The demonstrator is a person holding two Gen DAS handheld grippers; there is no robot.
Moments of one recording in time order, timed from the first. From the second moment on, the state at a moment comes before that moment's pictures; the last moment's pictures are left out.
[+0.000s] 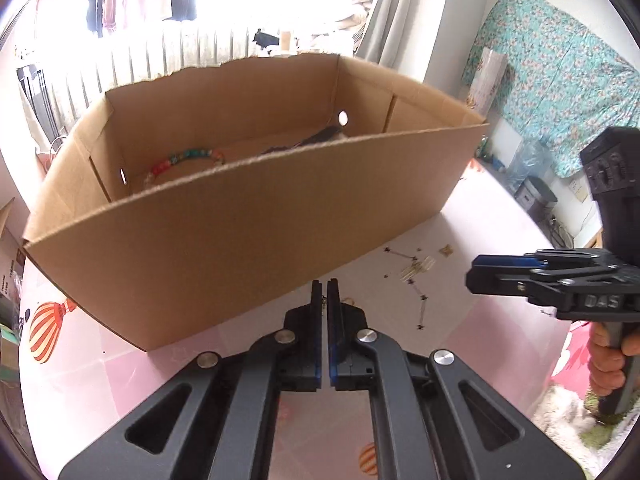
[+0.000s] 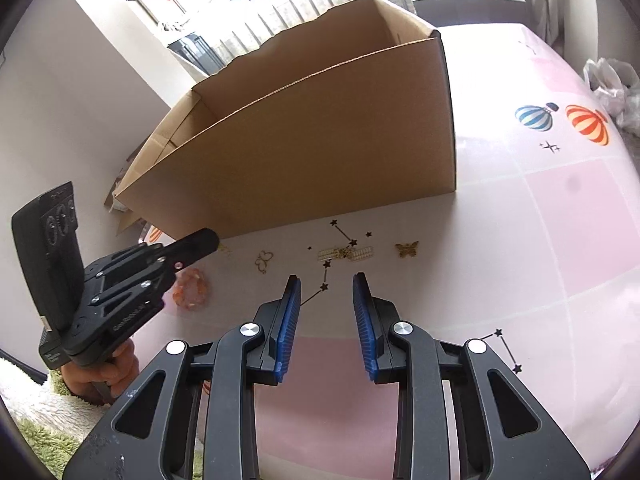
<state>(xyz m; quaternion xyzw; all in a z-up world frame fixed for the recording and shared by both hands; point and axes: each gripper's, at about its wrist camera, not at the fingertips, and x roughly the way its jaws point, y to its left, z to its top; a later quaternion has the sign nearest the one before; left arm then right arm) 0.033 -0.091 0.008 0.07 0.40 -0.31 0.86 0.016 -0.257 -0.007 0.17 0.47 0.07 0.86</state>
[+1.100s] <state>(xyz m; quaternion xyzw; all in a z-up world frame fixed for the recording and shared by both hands) 0.027 -0.117 -0.002 0.10 0.43 -0.33 0.84 0.053 -0.247 -0.026 0.03 0.47 0.00 0.88</state>
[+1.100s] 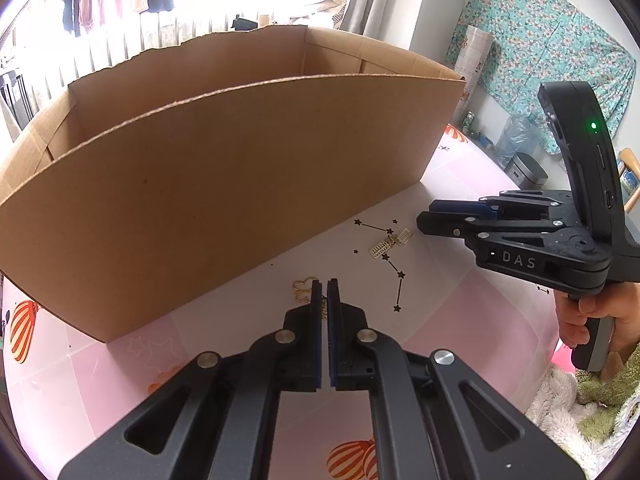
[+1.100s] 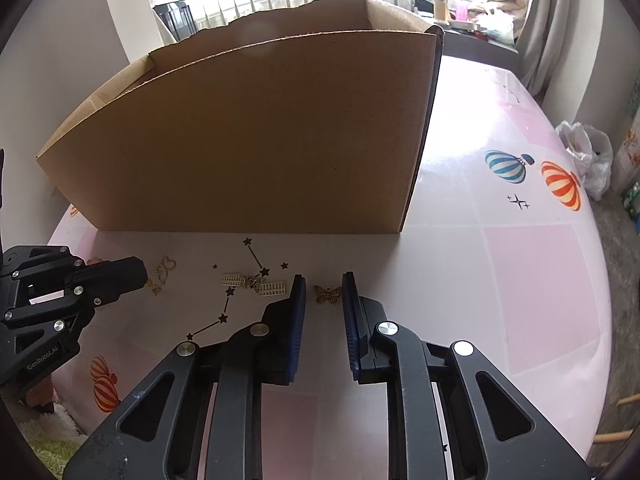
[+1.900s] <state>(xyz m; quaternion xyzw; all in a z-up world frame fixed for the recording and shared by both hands) 0.029 -0.115 -0.004 0.10 0.43 -0.33 0.84 0.049 -0.249 -0.023 0.01 0.47 0.00 0.88</state>
